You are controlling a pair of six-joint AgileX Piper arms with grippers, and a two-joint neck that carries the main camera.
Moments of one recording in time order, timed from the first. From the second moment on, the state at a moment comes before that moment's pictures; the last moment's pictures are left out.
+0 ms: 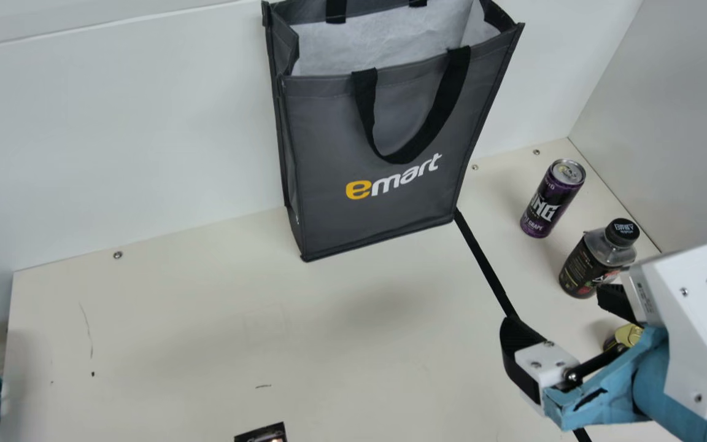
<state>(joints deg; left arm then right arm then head) -1.7 43.3 -68.9 -1.5 69.6 0.0 0.6 42.6 -69.8 -0.8 69.4 0.0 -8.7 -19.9</state>
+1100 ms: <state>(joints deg) -1.7 43.3 -68.9 -1.5 69.6 0.0 0.6 43.9 -71.2 -0.8 69.1 0.0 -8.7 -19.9</state>
